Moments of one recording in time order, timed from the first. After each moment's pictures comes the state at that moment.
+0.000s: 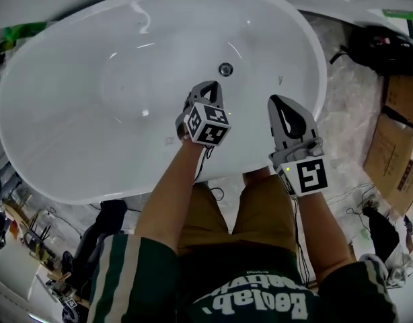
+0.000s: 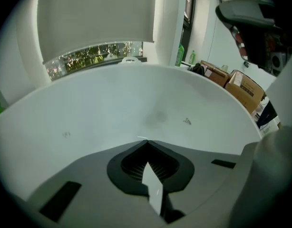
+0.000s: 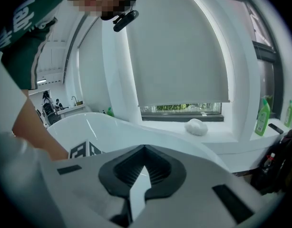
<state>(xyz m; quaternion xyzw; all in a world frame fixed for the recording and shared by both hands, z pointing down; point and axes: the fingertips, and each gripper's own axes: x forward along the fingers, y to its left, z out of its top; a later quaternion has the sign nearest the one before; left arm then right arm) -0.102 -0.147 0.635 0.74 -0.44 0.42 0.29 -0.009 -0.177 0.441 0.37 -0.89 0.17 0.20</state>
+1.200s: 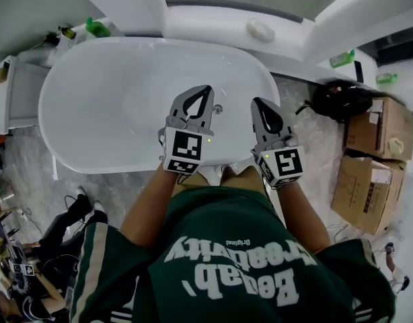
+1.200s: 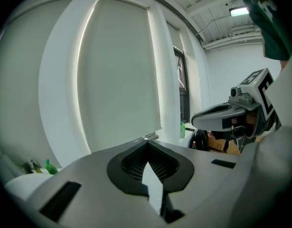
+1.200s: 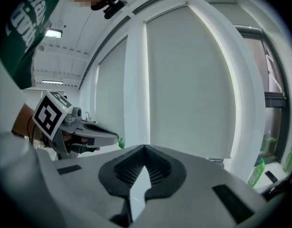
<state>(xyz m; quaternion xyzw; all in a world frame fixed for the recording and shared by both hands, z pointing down) -0.145 -0.138 0.174 0.79 -0.57 0.18 0.10 -0.042 -0.142 0.162 0.36 -0.92 0.06 0.13</state>
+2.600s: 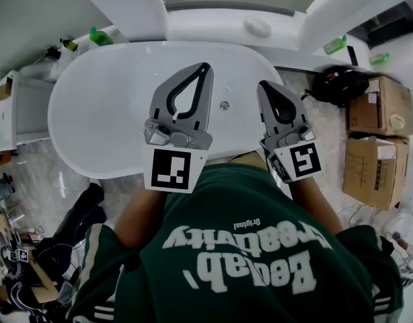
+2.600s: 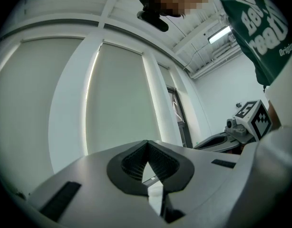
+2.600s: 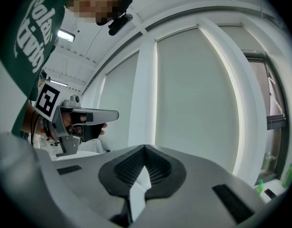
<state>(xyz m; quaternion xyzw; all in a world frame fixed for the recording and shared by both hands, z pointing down) -0.196 -0.095 -0.010 0.82 -0.56 0.05 -0.07 -0.096 -0.104 0.044 0.37 -0.93 0.00 0.06</state>
